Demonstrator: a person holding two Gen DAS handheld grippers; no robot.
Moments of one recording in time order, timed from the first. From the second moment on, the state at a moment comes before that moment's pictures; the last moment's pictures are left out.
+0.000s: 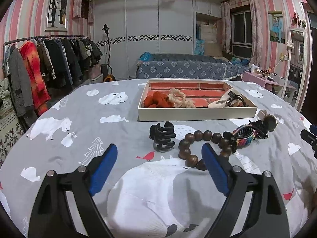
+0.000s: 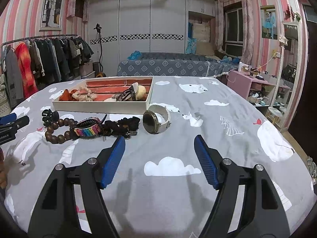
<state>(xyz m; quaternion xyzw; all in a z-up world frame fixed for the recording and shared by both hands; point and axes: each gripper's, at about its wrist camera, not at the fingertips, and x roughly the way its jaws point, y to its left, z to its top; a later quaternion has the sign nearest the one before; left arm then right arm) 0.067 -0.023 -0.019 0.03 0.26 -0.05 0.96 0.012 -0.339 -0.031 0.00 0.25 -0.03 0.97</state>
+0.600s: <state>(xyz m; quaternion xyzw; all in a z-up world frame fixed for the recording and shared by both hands) 0.093 -0.053 -0.038 0.06 0.35 -0.09 0.93 0.026 -0.340 -0.034 0.02 0.28 -0.02 0.96</state>
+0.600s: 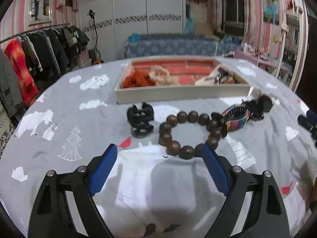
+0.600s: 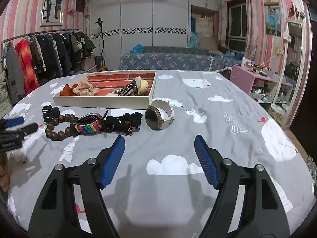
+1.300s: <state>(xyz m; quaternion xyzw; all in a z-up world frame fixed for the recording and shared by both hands) 0.171 -0.058 -0.064 0.04 0.43 -0.12 0.89 0.130 -0.347 -0.042 0.01 0.37 0.00 0.93</state>
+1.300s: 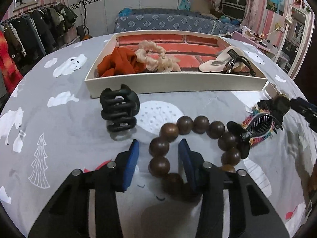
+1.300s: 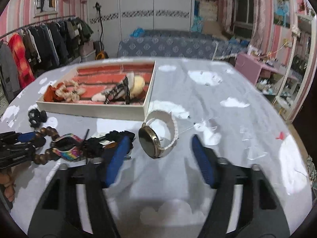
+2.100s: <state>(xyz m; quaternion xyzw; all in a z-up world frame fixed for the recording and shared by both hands) 0.142 -0.058 -0.036 0.02 0.38 -0.15 0.91 0.118 -0.352 -0.019 0.03 0.36 0.03 0.93</state>
